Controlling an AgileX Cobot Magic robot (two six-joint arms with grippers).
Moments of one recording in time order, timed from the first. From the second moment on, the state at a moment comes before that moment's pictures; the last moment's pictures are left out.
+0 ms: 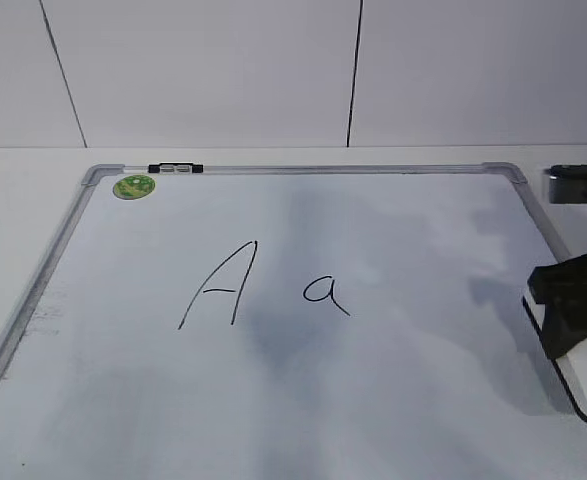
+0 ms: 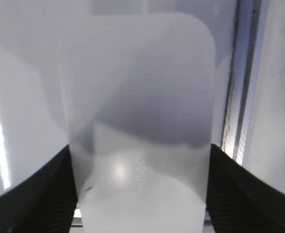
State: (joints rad) left arm 0.04 0.01 -0.51 -0.08 1.11 0.06; right arm 0.20 1.53 -0.97 -0.02 1.04 0.16
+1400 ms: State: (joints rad) left arm -0.02 0.80 -1.06 -0.26 0.90 0.06; right arm 0.36 1.53 -1.26 0.09 1.22 0.08
